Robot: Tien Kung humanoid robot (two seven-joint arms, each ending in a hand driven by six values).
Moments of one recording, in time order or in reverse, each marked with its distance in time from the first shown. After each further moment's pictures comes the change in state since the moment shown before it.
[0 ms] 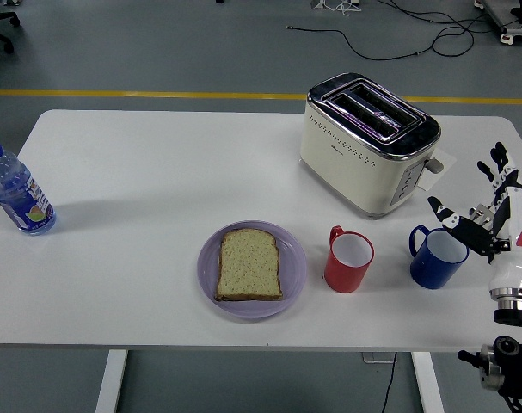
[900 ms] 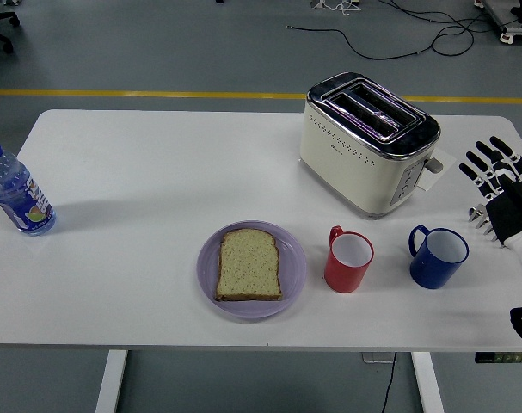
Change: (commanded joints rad) left arm -0.002 0.000 -0.011 0.000 -0.001 0.000 -0.001; right arm 0.035 0.007 0.320 -0.075 0.547 0.550 -0.346
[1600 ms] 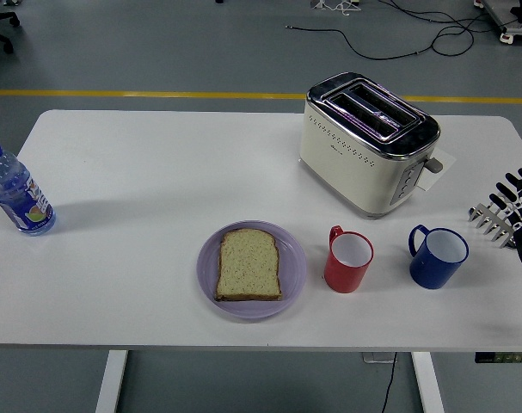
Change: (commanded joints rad) left arm 0.010 0.000 -0.005 0.000 0.002 0.000 0.001; right arm -0.034 0.059 0.099 -0.110 -0.075 0.027 -0.013
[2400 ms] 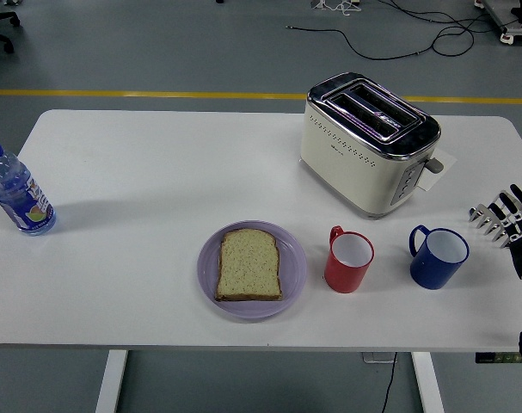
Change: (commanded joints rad) left arm 0.010 0.000 0.027 0.001 -0.007 -0.002 0.001; right arm -0.025 0.031 0.011 -0.013 0.148 -0.002 0.024
